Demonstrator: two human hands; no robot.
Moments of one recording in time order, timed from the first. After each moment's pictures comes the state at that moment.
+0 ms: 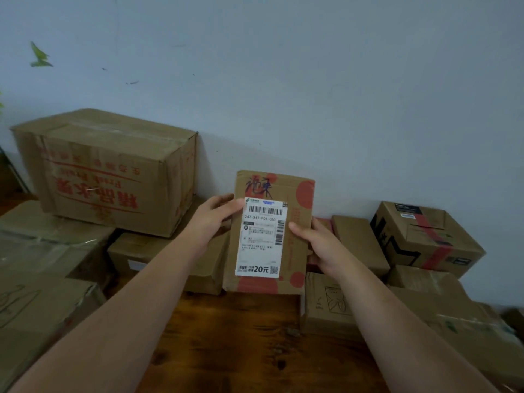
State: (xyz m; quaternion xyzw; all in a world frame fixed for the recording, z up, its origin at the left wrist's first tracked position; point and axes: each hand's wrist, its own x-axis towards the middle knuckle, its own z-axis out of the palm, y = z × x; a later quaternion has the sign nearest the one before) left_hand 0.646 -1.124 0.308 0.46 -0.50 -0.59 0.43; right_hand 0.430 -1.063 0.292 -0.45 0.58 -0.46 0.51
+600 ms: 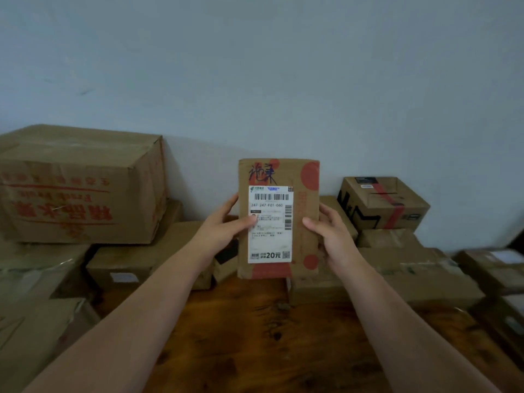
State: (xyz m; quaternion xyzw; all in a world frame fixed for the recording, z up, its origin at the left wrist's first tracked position) left_hand 0.628 -1.081 0.309 0.39 -0.63 -0.59 0.31; right_hand 0.420 -0.992 0.290 -0.32 0.57 -0.64 0.40
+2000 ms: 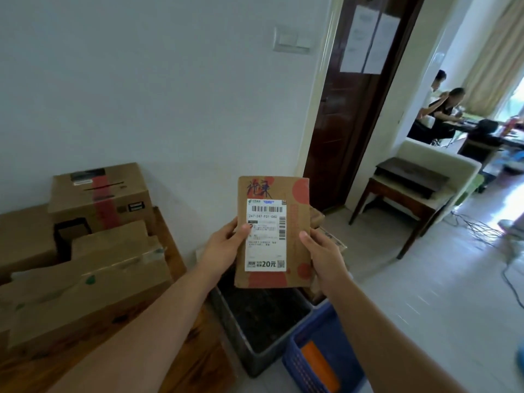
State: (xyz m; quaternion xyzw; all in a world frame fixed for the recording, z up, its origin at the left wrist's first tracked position) left_hand 0.045 -0.754 0.251 0.28 -0.68 -0.65 0.18; right_hand -0.073 -0.592 0.242 -0.12 0.66 -0.70 0.23
